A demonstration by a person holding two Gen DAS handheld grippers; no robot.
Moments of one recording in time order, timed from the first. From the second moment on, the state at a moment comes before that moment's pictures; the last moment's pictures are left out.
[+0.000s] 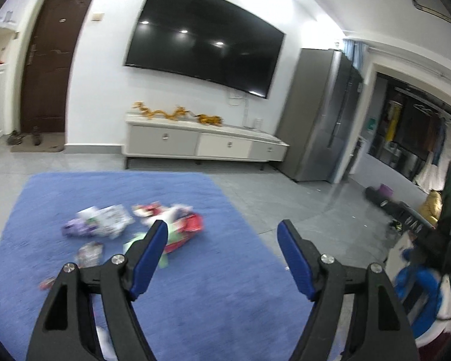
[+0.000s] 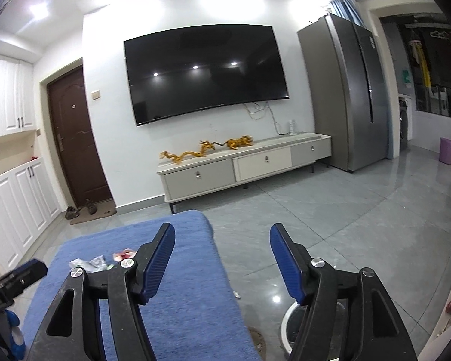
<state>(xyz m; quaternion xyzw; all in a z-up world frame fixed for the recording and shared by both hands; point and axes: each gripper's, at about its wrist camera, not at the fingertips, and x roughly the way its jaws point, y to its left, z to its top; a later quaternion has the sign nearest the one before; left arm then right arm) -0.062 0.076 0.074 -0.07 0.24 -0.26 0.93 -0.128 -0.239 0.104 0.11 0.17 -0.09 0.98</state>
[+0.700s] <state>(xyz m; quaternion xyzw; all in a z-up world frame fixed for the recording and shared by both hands) -0.049 0.199 -0.066 -0.07 0.38 -0.16 0.91 -0.059 -0.133 0.041 0.06 0.28 0.01 0.96</state>
